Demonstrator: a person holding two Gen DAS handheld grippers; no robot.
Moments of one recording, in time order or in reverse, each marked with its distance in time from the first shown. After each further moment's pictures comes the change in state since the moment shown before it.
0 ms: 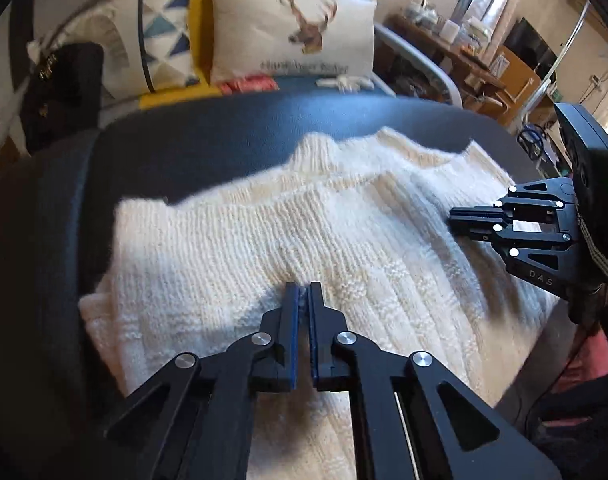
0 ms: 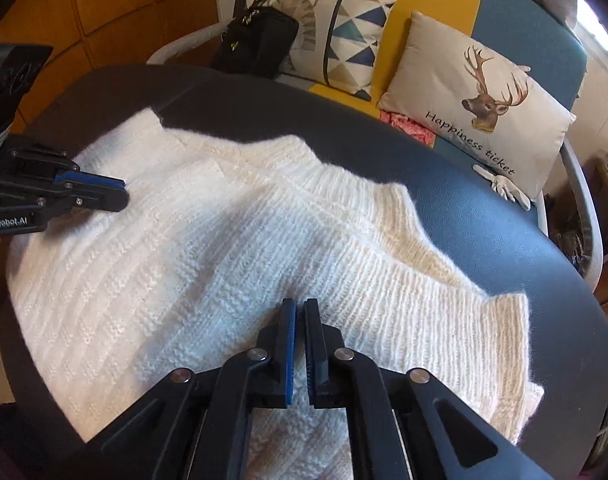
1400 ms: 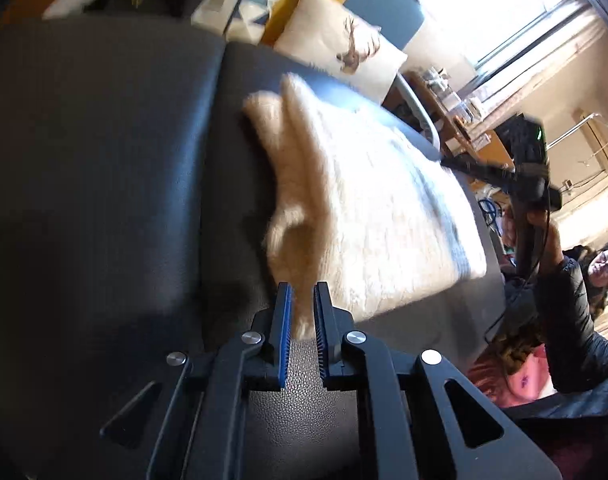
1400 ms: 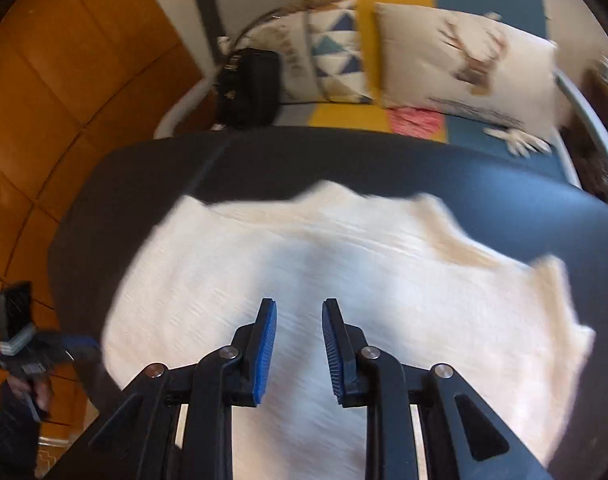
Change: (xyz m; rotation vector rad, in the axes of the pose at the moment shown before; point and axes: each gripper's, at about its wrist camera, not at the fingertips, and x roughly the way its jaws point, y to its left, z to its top) left arm -0.110 0.102 -0.146 -0.351 -0.084 -0.260; right arm -0.035 -0.036 0.037 0.295 -0.012 0.170
